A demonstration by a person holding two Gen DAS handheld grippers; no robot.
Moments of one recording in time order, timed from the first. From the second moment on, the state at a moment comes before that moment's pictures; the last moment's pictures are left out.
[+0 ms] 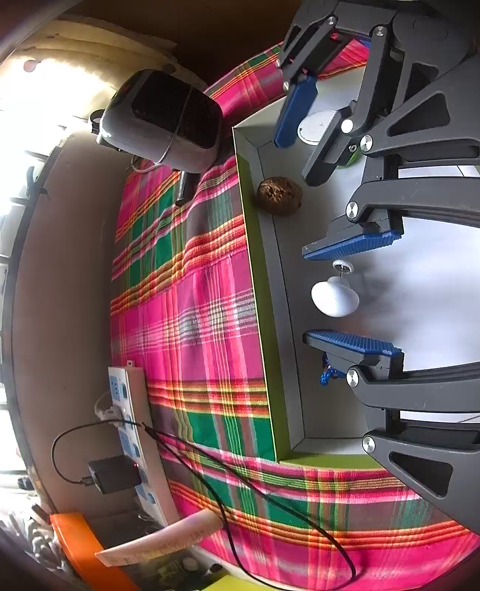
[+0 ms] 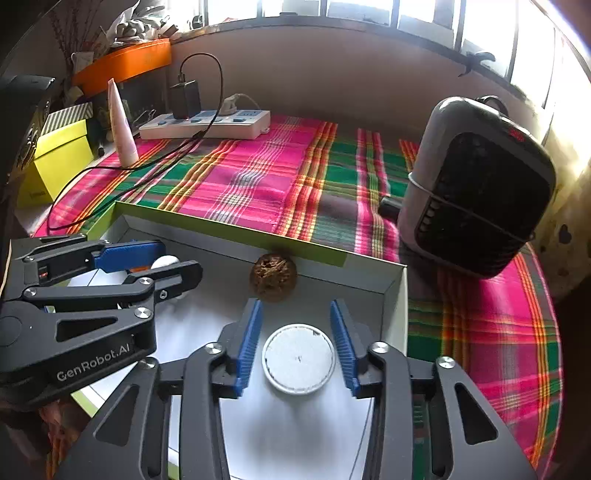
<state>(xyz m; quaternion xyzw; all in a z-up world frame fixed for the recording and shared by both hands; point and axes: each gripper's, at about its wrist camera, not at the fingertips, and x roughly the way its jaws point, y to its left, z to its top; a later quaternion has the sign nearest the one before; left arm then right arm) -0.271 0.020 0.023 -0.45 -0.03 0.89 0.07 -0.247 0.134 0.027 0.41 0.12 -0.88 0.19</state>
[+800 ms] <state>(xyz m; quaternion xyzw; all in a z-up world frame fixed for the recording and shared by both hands) -0.219 0.006 0.052 -0.42 -0.04 0.90 0.07 -0.205 0.167 0.050 0.39 0.06 -0.90 0.17</state>
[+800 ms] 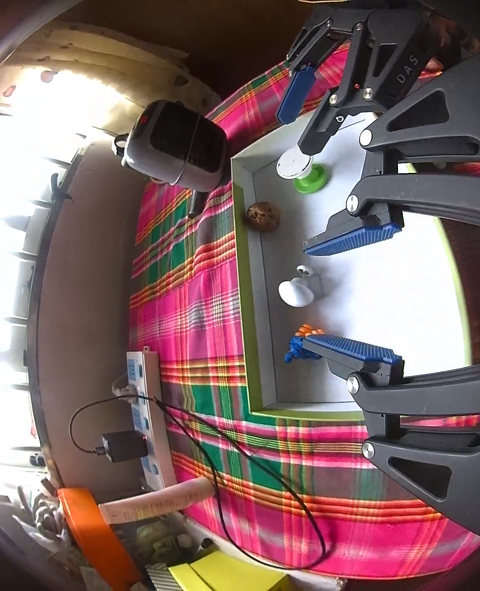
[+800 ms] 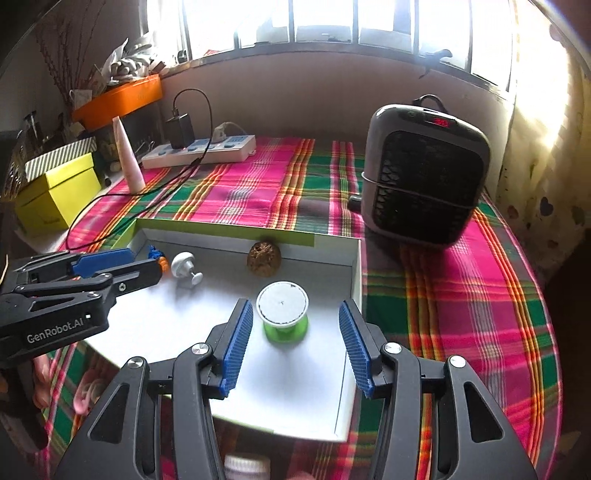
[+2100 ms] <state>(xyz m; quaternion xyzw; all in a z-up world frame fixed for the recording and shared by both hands) -0.092 -0.029 0.046 -0.40 -0.08 0.91 0.07 -0.104 0.212 0.041 0.38 0.00 -0.91 0.15</state>
